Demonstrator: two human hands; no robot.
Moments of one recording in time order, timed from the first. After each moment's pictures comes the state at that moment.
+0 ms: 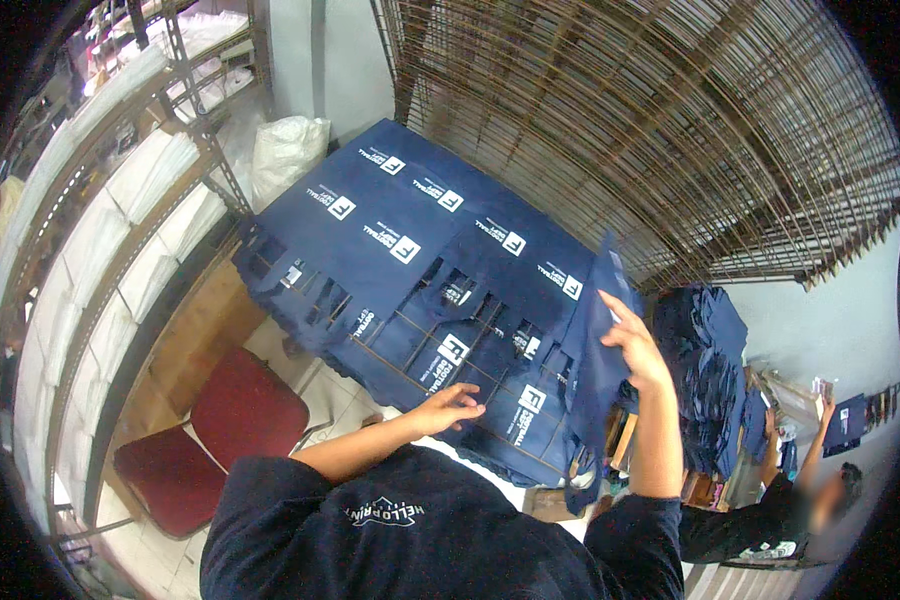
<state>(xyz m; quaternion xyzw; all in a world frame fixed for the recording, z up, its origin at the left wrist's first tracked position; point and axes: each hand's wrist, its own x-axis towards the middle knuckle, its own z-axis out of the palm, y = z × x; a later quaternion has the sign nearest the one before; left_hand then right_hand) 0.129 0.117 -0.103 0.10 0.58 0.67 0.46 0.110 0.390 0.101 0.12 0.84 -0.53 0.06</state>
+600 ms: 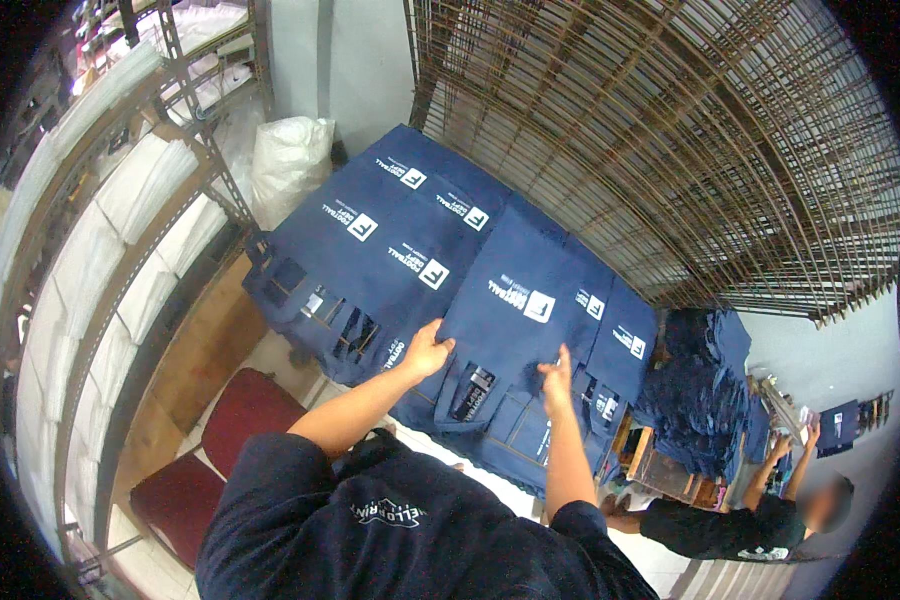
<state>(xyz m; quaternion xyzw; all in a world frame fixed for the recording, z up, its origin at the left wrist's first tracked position) -0.038 0.062 -0.158 0.06 0.71 0.67 0.21 0.058 0.311 -0.129 0.30 0.71 -0.63 -0.10</state>
